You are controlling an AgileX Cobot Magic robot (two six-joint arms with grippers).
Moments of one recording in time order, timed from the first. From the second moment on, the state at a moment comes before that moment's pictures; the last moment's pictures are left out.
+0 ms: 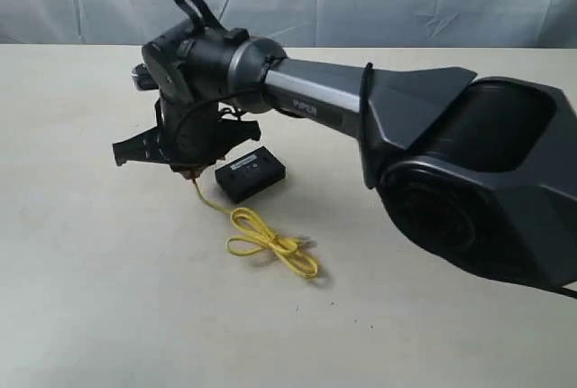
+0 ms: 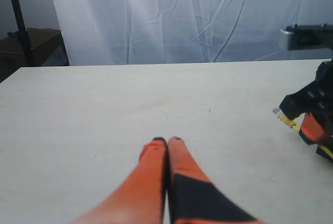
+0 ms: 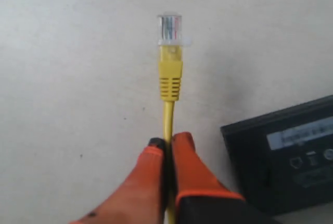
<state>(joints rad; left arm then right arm) -0.03 0.01 -0.01 0.00 0.24 0.03 0.87 2.45 -2.13 -0.07 1.01 0.49</state>
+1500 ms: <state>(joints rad) -0.03 0.01 -0.01 0.00 0.08 0.03 0.69 2.02 -1.50 0.13 0.88 -0.05</state>
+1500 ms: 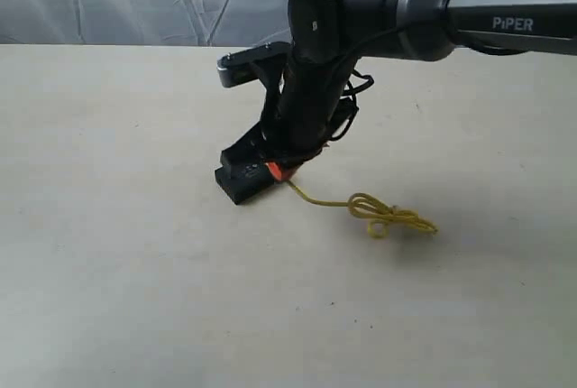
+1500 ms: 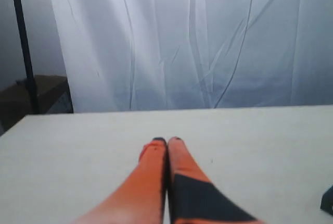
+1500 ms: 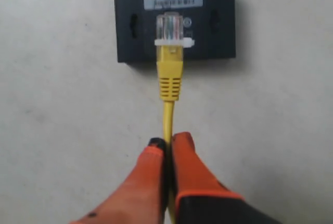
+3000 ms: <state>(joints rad) -0.25 2.15 -1.50 -0.56 0.68 0.74 0.69 1.91 -1.14 0.14 0.60 -0.30</state>
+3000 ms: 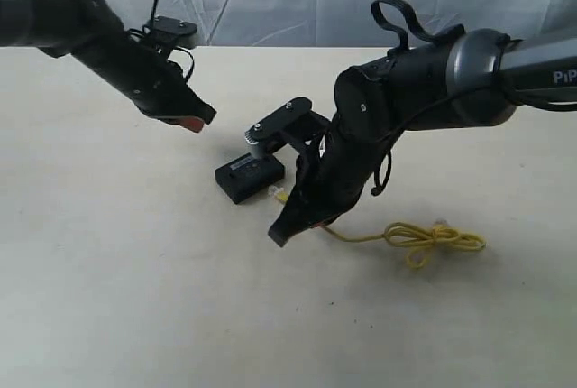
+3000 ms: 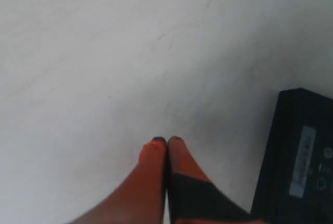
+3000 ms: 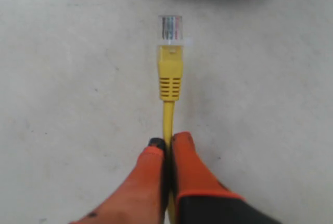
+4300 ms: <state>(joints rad) -0.34 2.26 -1.56 -0.74 0.81 0.99 0.69 1.98 -1.14 0.01 0.47 -0.28</state>
